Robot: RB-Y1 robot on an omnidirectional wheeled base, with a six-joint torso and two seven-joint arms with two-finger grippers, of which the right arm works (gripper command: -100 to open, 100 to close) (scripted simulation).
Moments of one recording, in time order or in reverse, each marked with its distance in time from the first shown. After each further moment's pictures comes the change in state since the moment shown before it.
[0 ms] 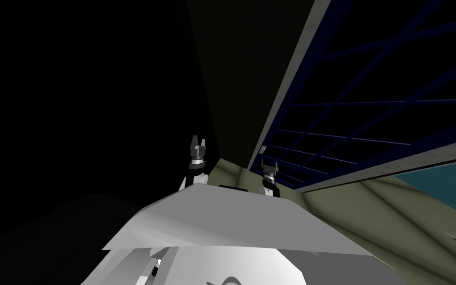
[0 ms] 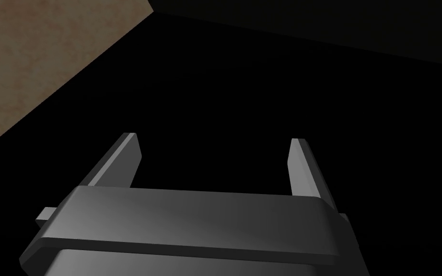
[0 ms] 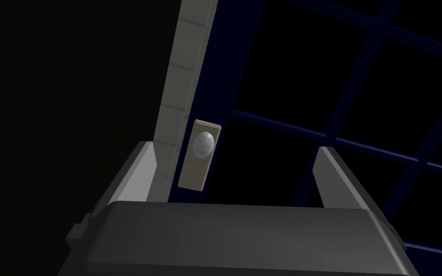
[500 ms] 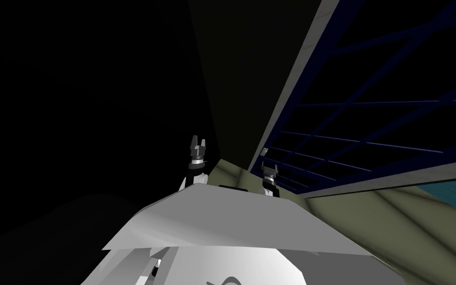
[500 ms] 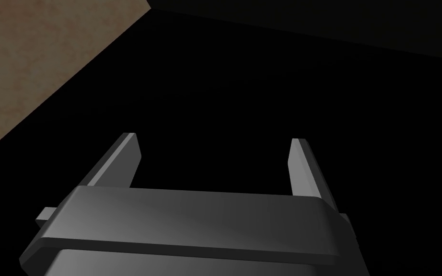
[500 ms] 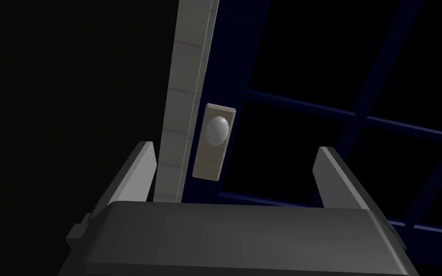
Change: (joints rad) arm -0.022 -0.009 0.011 0.089 -0.046 -0.014 -0.070
